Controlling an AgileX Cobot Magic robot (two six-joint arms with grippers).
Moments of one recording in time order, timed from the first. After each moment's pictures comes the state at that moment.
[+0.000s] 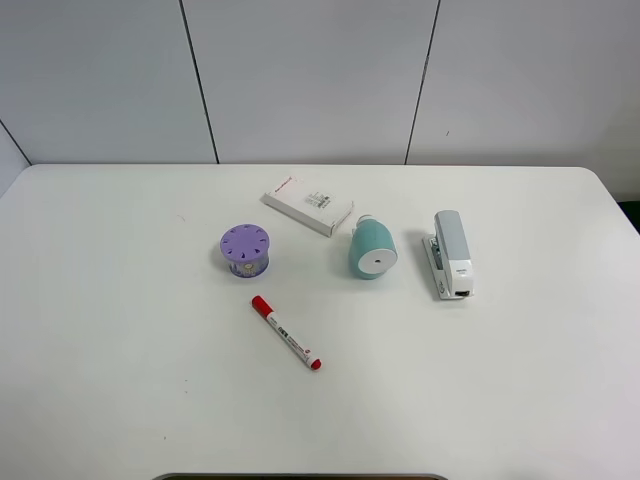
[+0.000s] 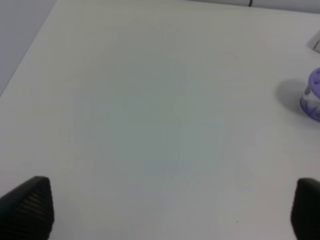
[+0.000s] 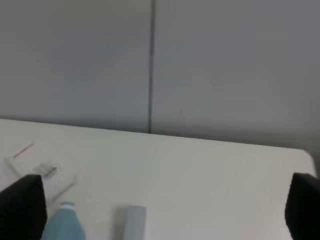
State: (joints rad) left arm -0.01 -0.01 -0.51 0.05 1.06 -0.07; right arm 0.39 0.99 -1.48 -0.27 1.04 0.21
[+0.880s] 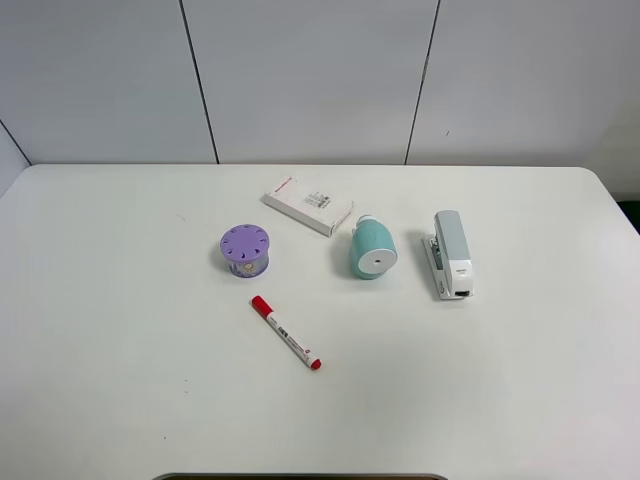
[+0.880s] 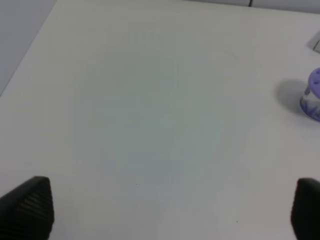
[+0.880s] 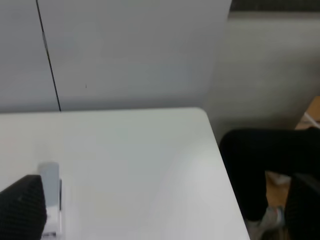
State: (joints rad) left arm -0.01 -0.01 -0.51 0.05 1.06 -0.07; right arm 0.12 0.52 -1.27 -0.26 1.22 0.06
